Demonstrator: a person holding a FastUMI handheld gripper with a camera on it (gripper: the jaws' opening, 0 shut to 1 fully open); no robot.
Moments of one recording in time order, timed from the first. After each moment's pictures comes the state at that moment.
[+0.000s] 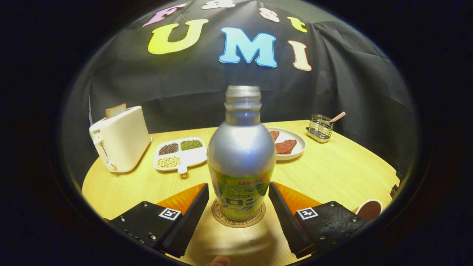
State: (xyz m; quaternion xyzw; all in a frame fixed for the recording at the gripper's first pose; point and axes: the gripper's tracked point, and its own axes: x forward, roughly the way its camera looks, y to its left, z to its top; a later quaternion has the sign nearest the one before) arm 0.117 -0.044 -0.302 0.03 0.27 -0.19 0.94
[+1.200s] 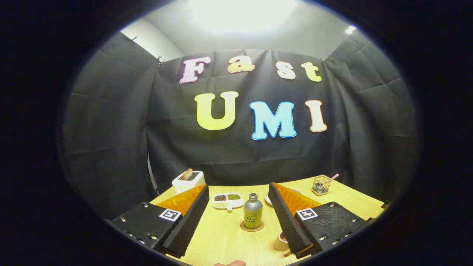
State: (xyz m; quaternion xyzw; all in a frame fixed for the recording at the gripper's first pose) arm -0.029 -0.005 -0.040 0.02 0.08 -0.04 1.00
